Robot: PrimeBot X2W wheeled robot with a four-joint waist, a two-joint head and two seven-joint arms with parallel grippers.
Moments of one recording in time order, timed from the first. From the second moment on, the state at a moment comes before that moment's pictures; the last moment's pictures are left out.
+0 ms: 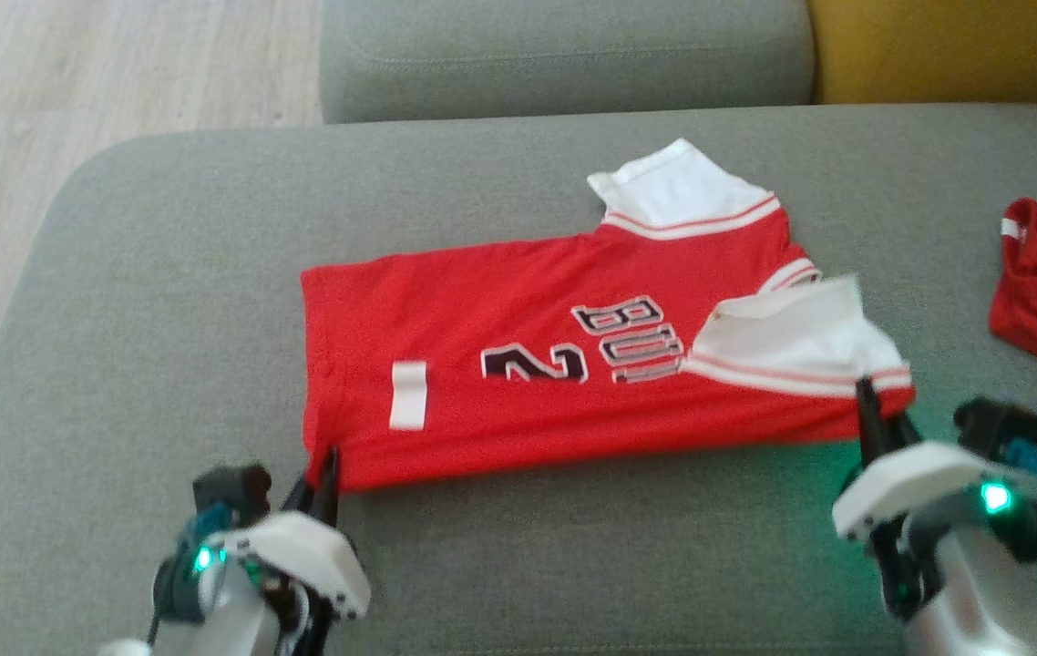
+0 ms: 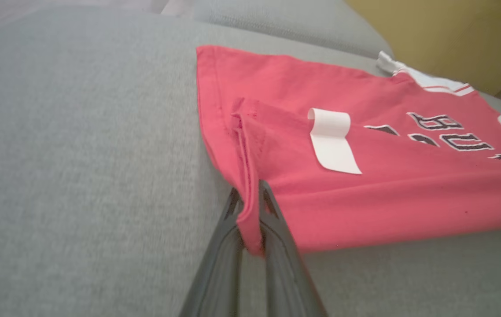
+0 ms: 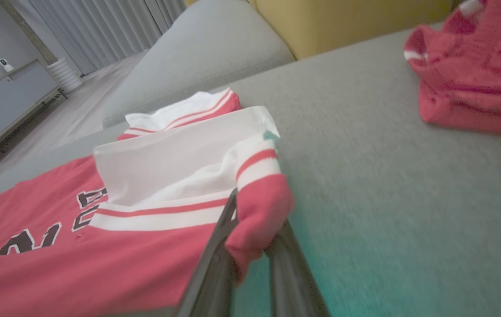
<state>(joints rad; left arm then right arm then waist) -0.24 0.03 -0.24 0.78 -0.32 -0.06 -0.26 -0.31 -0.08 -0.05 0.77 0.29 0.13 -0.13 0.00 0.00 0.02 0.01</state>
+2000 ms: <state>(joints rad) -0.91 0.34 -0.77 0.80 -0.63 -0.13 -0.02 -0.94 -0.17 0.07 0.75 0.11 0.13 -0.02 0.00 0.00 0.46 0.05</state>
